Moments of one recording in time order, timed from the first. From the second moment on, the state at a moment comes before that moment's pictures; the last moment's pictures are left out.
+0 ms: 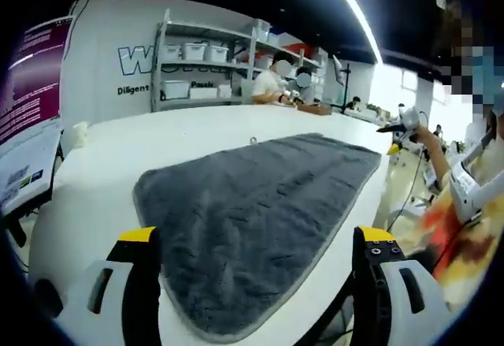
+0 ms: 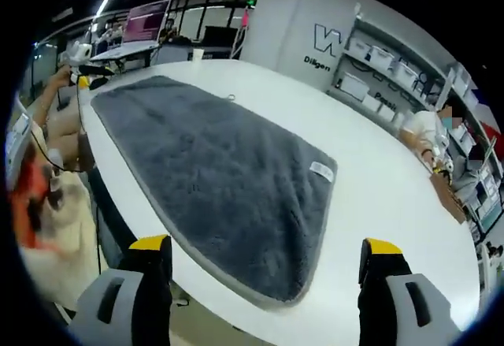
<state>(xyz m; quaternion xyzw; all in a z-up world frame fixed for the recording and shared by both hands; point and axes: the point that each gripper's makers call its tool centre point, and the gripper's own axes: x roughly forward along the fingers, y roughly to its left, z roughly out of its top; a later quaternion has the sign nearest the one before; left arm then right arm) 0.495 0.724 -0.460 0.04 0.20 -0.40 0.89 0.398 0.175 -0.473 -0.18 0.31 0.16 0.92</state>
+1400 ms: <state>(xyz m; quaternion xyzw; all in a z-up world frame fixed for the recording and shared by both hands) 0.686 0.690 -0.527 0.01 0.26 -0.33 0.91 0.607 0.253 -0.514 -0.08 0.30 0.19 0.93</state>
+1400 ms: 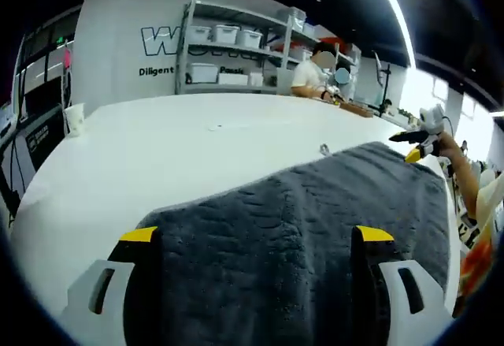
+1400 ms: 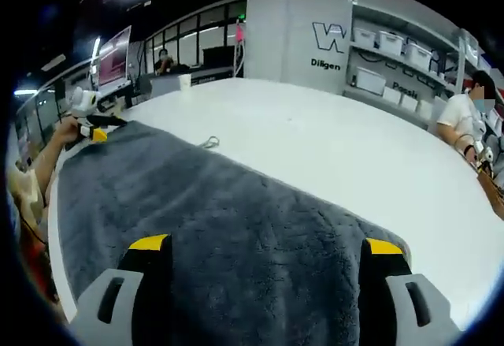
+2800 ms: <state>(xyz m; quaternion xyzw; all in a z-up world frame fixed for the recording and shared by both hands) 0.741 0.708 -0.537 0.08 0.24 -0.29 0.92 0.648 0.231 -0.550 -0.06 0.34 0.17 0.92</state>
